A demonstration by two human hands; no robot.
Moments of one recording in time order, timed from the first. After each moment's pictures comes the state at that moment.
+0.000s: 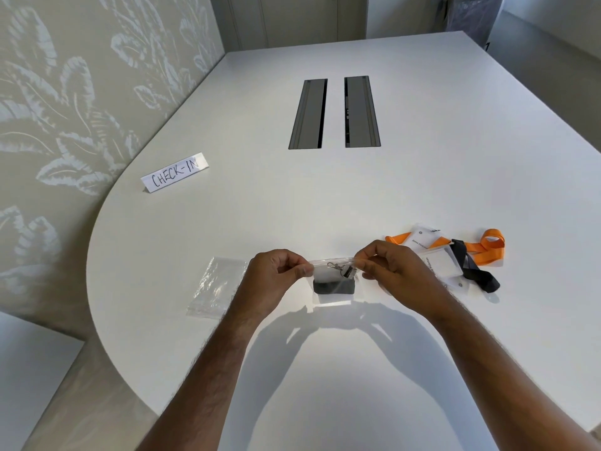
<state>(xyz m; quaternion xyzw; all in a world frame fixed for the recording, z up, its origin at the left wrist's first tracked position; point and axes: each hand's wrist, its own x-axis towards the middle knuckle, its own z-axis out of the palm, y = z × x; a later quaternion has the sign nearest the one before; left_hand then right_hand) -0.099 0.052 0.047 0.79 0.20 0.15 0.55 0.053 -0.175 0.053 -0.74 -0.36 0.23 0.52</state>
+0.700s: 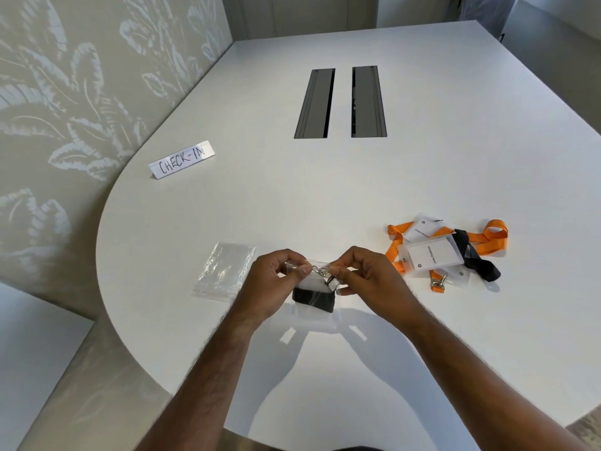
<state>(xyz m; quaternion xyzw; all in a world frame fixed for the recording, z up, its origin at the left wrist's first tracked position) -0.124 0.037 0.030 0.80 0.24 0.16 0.53 0.005 -0.152 0.029 -0.70 -0.31 0.28 0.59</state>
